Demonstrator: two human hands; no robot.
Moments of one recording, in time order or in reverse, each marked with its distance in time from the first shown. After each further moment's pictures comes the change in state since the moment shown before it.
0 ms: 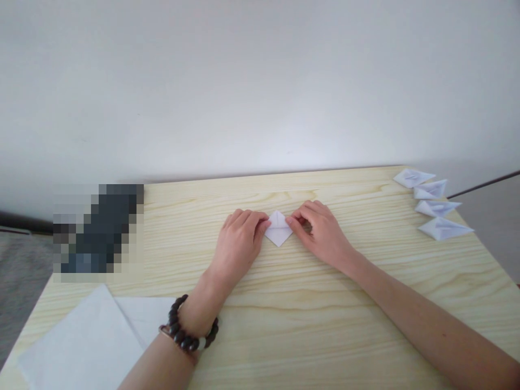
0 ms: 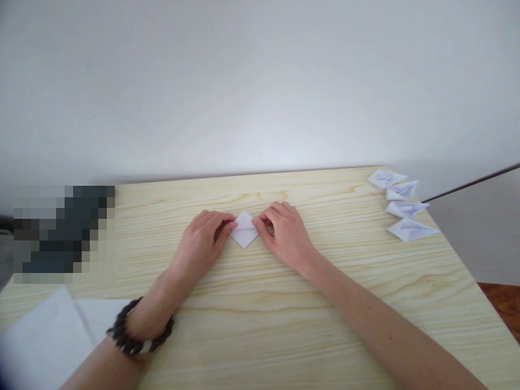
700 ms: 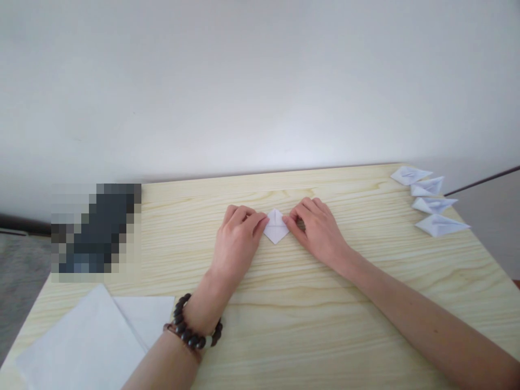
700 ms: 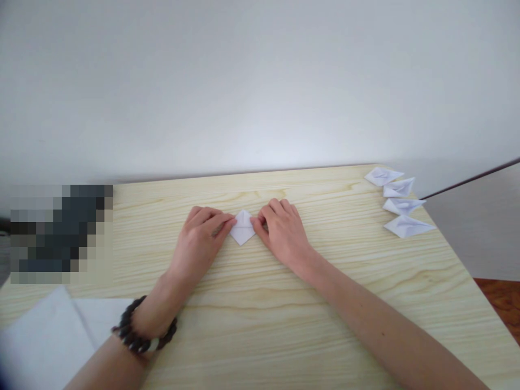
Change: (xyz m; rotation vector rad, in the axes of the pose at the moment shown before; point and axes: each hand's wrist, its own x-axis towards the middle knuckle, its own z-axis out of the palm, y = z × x) left_hand -0.001 0.003 0.005 0.021 0.159 0.004; right_hand 0.000 -0.003 0.005 -0.210 0.012 -0.002
